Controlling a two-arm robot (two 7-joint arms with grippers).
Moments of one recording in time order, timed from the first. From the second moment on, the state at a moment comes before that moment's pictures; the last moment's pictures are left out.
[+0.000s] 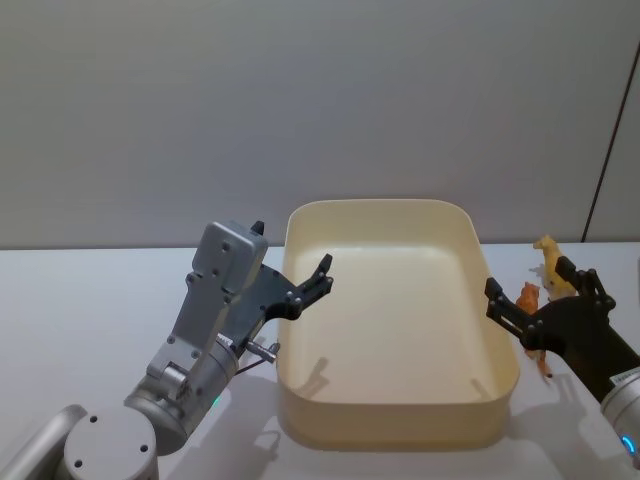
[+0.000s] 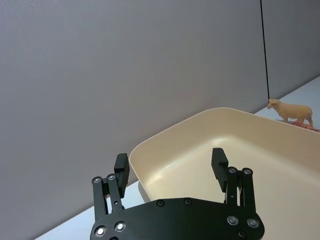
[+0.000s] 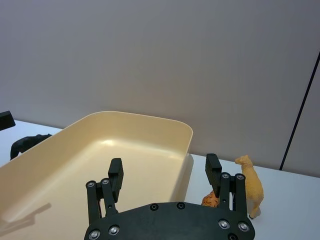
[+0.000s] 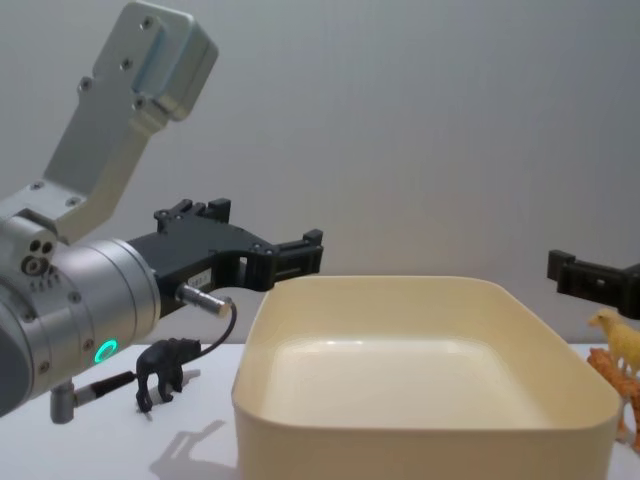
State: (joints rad) left arm -0.24 0.38 0.45 -1.63 -0.20 0.01 -0.01; right arm -0.01 0.34 -0.23 -1.77 0.29 0.03 0.07
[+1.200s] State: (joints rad) left arm -0.24 0.38 0.45 -1.63 -0.20 0.01 -0.01; right arm -0.01 0.34 -0.23 -1.77 0.29 0.03 0.07
